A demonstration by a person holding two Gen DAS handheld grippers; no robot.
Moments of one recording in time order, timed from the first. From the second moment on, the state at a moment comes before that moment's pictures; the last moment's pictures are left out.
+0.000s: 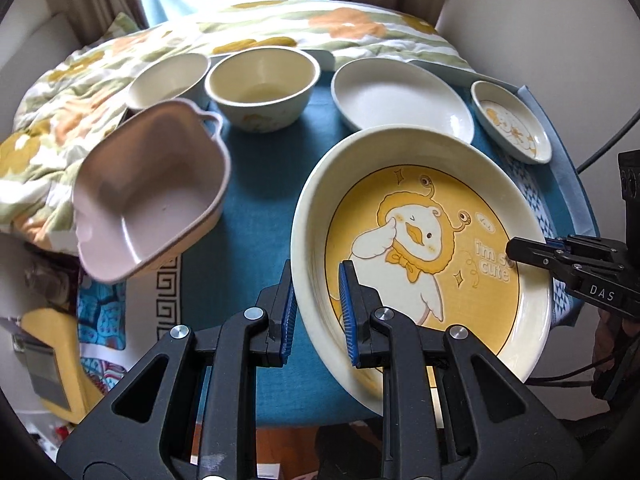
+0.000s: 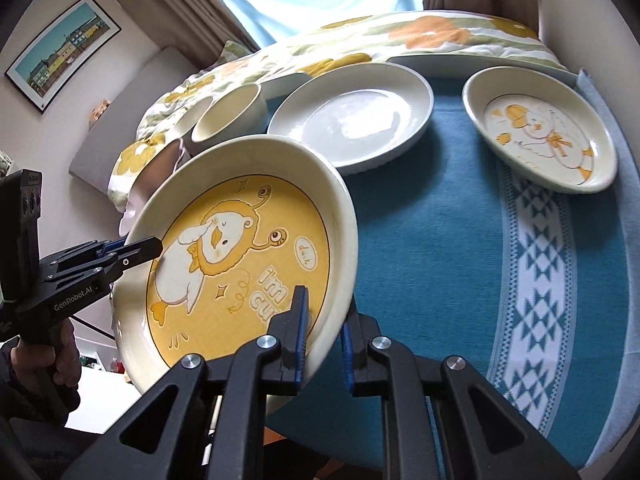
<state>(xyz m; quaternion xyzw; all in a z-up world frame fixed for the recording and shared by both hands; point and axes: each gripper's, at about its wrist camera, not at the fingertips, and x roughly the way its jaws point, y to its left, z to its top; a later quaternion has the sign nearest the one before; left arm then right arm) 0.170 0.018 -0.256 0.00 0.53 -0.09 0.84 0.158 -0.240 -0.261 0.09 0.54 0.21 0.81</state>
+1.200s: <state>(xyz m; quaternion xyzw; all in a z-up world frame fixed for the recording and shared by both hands) 0.172 0.062 -0.316 0.02 0.55 -0.02 0.83 0.175 -0.162 -0.298 0.02 0.54 0.22 0.81</state>
